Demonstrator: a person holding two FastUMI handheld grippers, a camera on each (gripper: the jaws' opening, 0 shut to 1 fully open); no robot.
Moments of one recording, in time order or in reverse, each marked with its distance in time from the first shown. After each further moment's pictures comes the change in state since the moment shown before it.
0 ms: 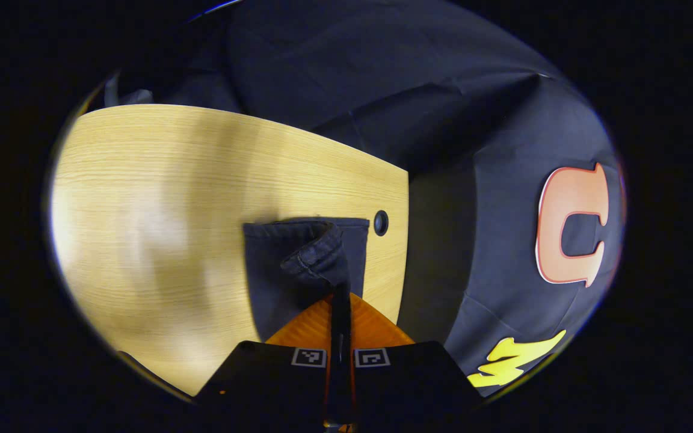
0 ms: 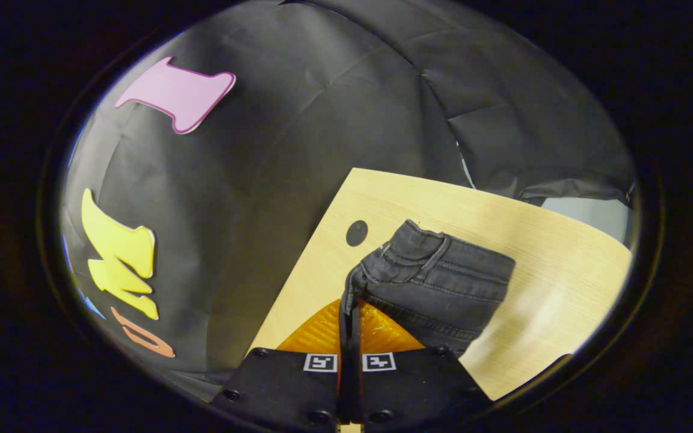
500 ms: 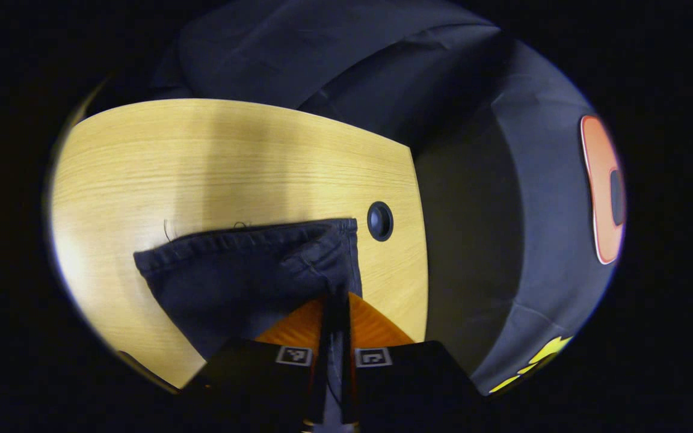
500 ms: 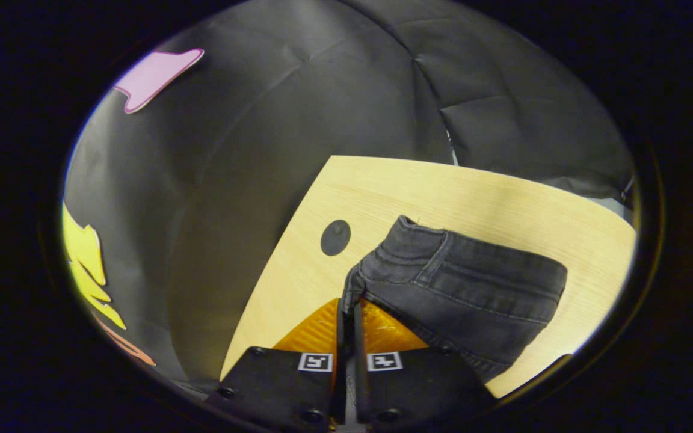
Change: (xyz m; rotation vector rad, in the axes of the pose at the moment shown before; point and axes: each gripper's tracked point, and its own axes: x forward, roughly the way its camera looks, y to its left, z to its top) left arm 0.113 -0.007 0.000 0.177 -0.027 0.054; right arm 0.087 -0.018 -0.005 0.009 0.000 -0.090
